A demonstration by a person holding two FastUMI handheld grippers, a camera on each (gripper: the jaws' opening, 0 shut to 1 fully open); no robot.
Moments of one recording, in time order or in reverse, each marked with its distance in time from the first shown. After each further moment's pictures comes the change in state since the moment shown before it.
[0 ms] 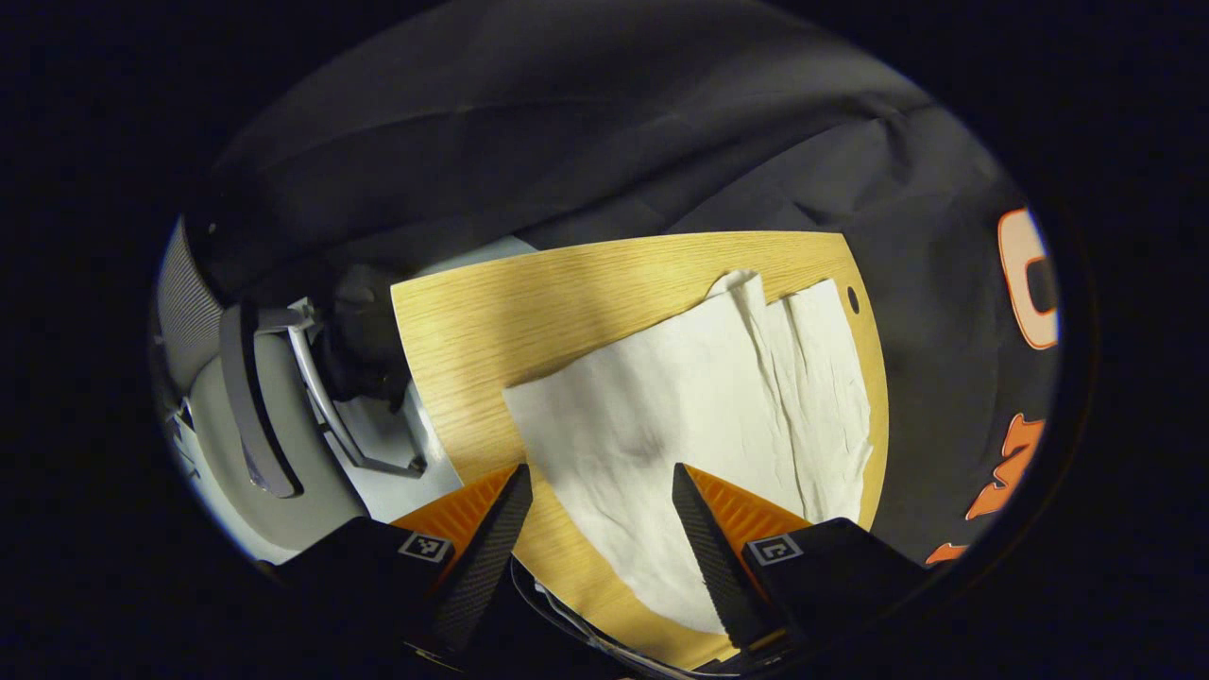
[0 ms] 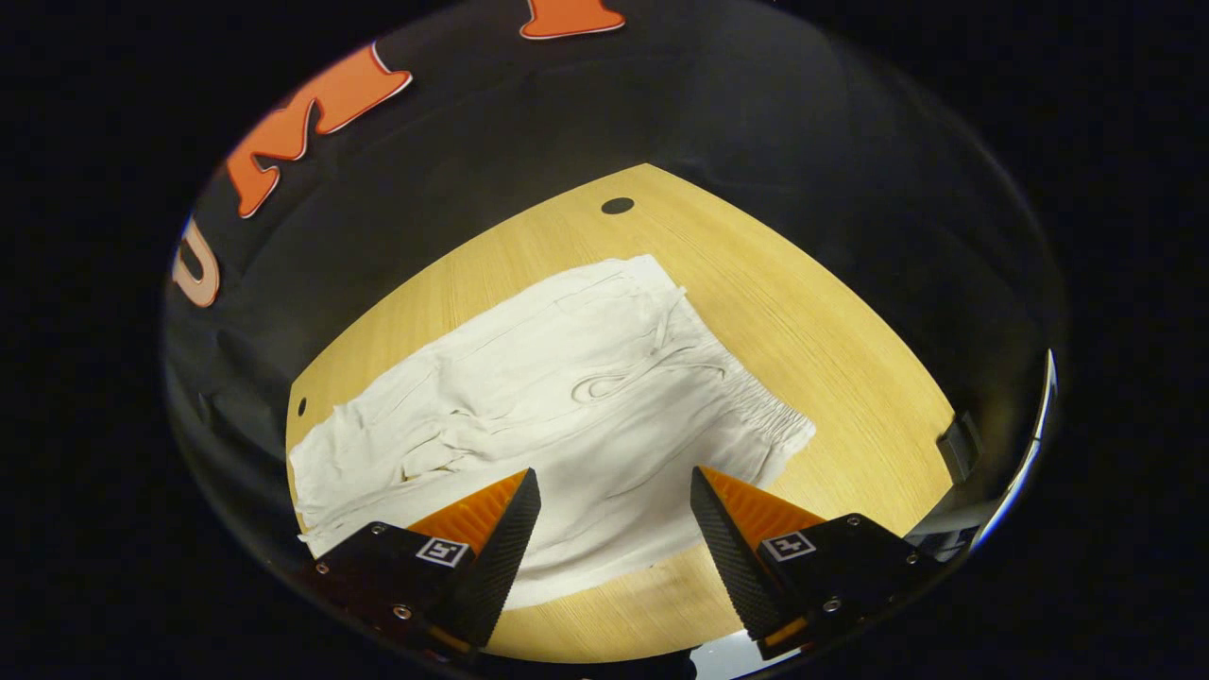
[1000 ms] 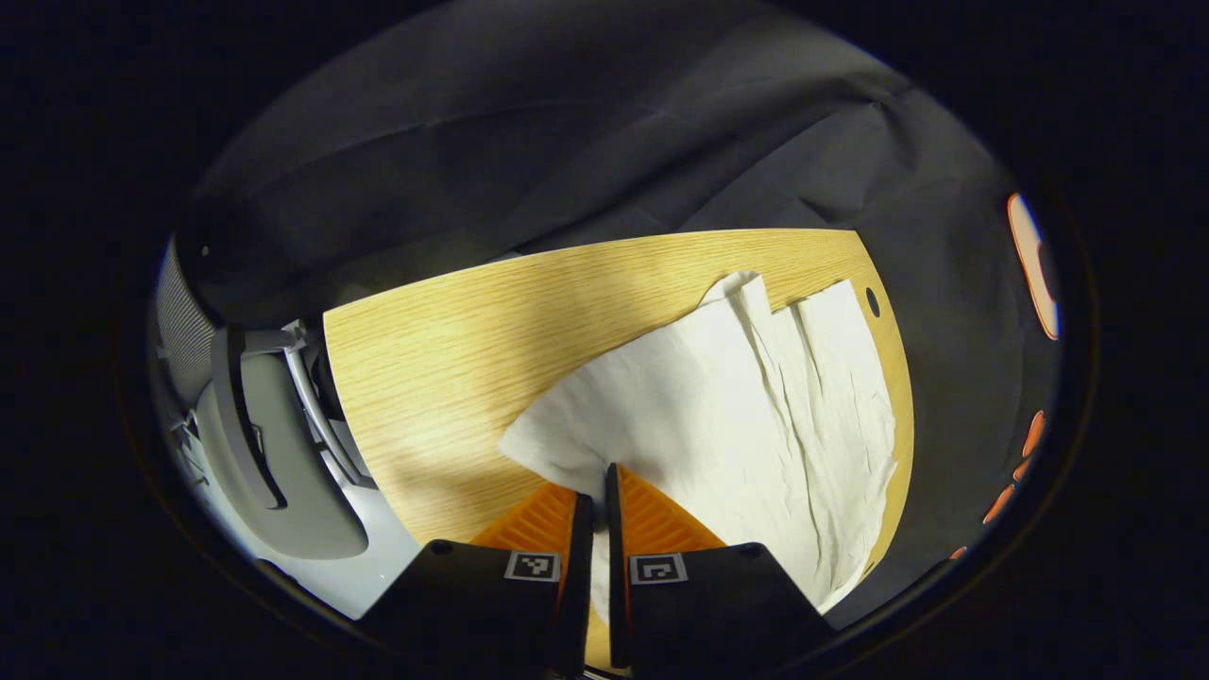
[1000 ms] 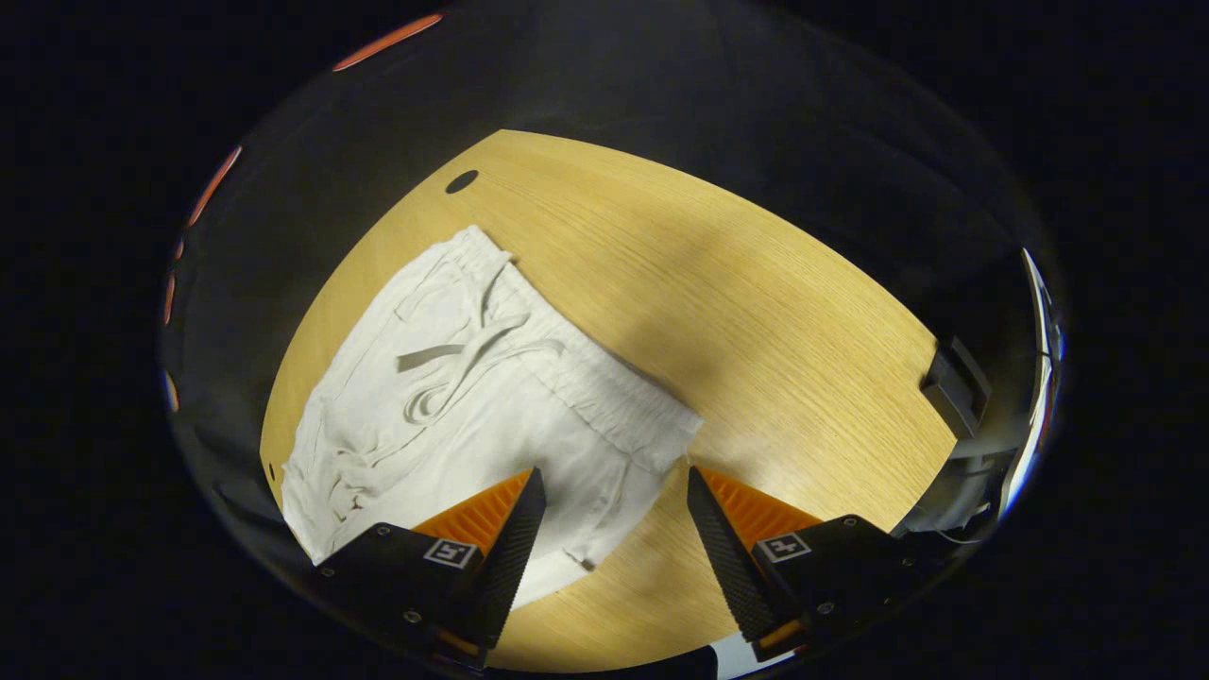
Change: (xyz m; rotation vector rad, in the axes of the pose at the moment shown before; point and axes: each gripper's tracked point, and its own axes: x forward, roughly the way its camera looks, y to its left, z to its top) left arm 0.033 -0.032 0.017 0.057 -0.067 0.074; right arm 0.060 -0.107 -0.023 0.275 0.144 -0.145
